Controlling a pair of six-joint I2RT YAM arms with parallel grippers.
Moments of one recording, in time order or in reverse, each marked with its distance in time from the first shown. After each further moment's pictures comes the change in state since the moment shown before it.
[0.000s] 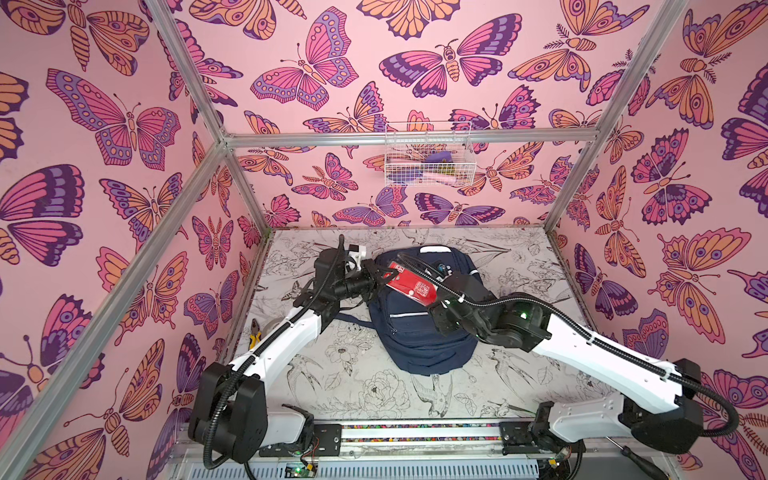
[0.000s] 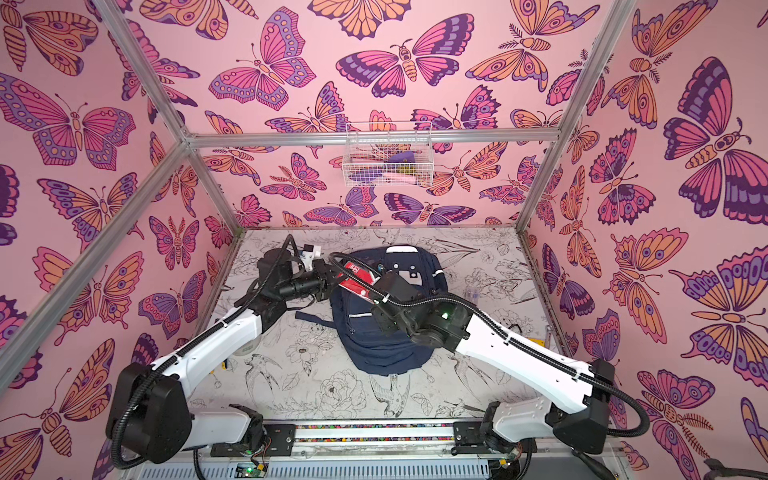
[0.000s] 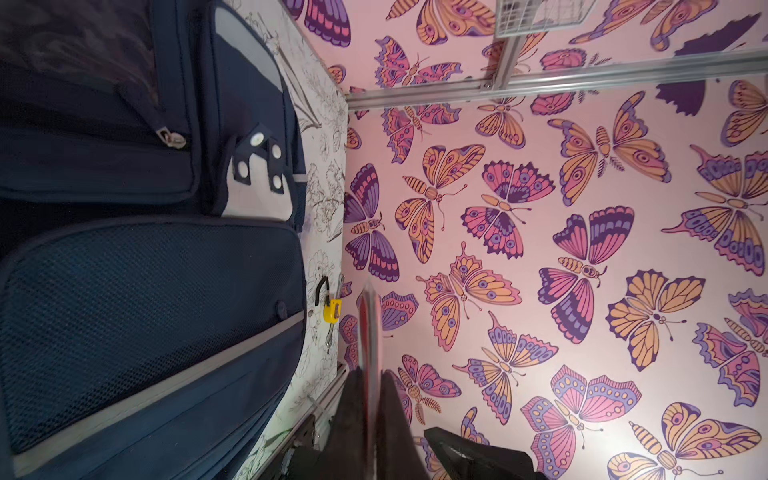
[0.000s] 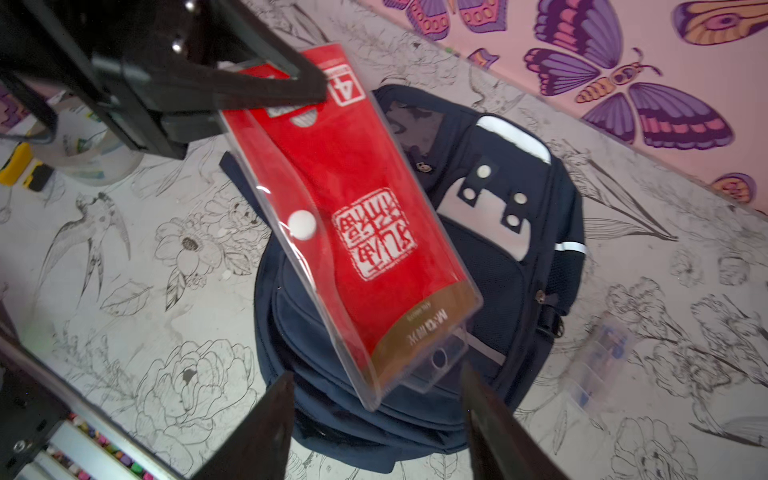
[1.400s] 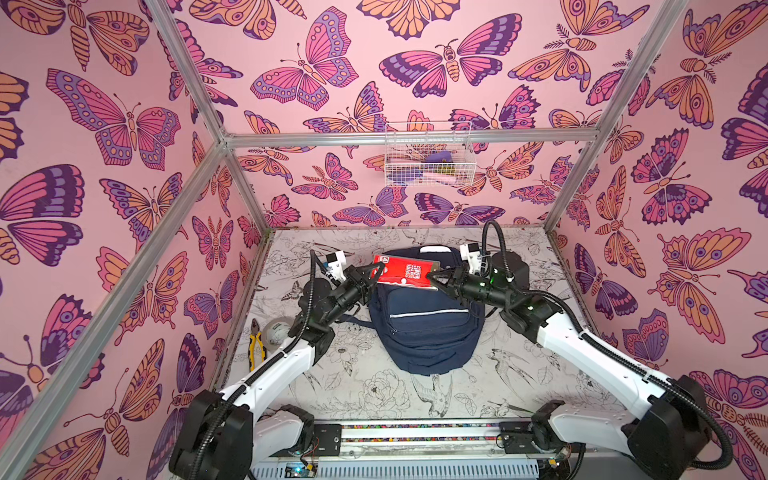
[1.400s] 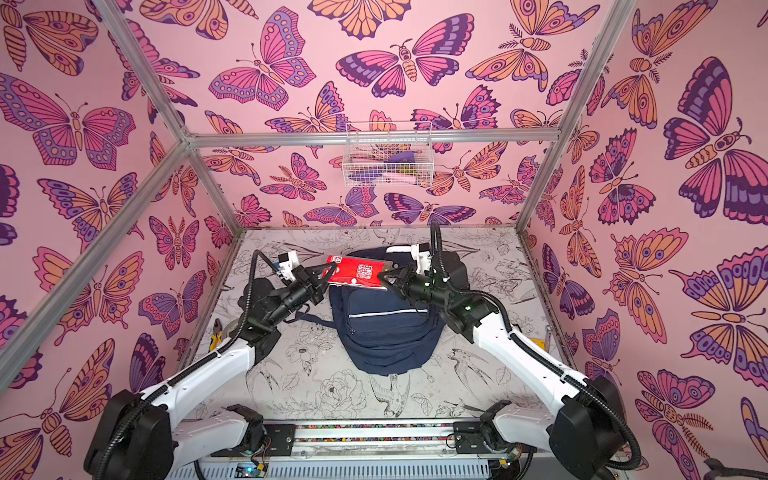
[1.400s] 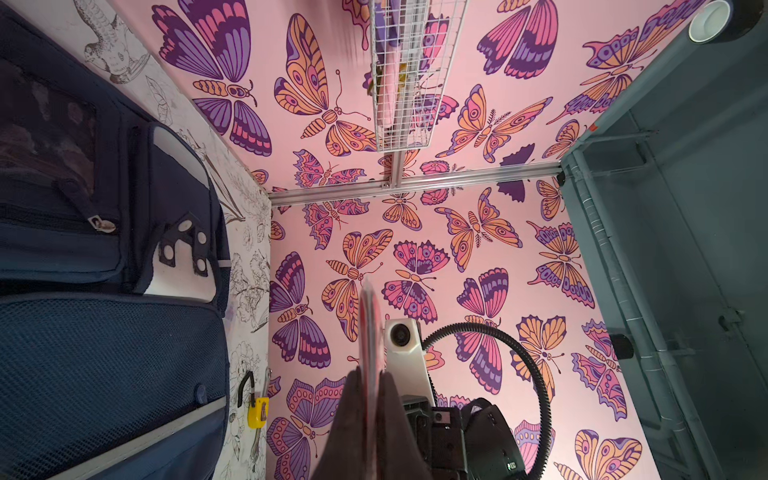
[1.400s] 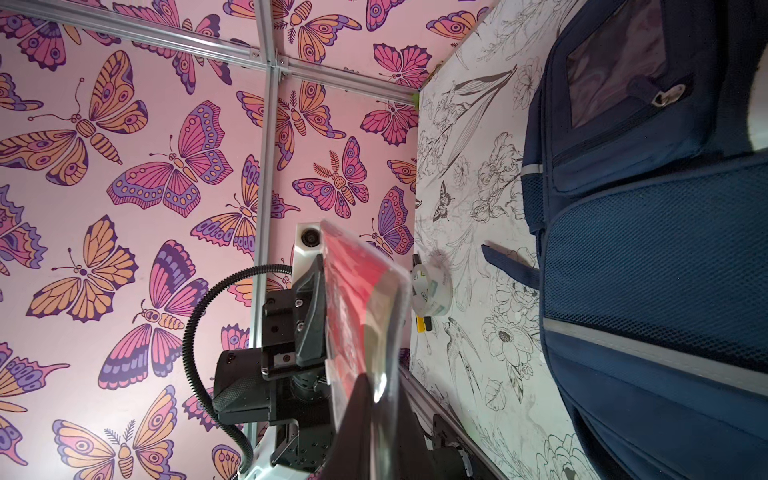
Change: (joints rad) left arm -0.031 -0.164 -0.281 0.466 -0.266 -0.217; right arm -0.478 -0.069 -0.450 0.951 -0.941 0.883
